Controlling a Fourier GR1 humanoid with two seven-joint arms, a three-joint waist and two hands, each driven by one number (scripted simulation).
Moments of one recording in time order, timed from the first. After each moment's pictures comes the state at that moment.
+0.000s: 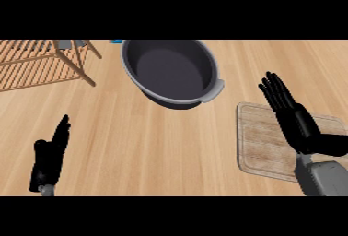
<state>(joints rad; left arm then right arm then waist) 0.04 0.37 -0.14 -1.35 0.14 0.31 0.04 -0.20 -0.34 0.13 -1.45 -0.29 0.09 -0.24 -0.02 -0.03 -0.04</state>
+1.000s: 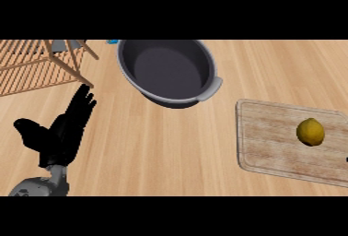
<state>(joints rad) -0.09 0.29 -0.17 -1.65 0.25 0.26 0.22 0.12 -0.74 -0.23 -1.57 -0.08 -0.06 -0.33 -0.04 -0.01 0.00</state>
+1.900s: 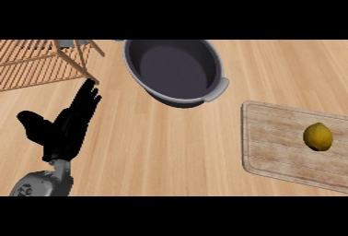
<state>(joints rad) -0.14 0.27 -0.16 -1.65 0.23 0.24 0.26 0.18 -1.09 -0.30 -1.89 -0.14 0.27 0.40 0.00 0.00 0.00</state>
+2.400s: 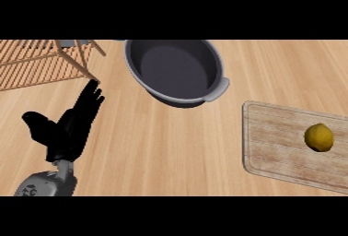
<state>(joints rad) -0.13 0.23 -0.15 -1.66 0.20 0.22 0.28 0.08 -1.00 -0.19 -1.80 -0.02 0.38 0.50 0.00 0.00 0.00</state>
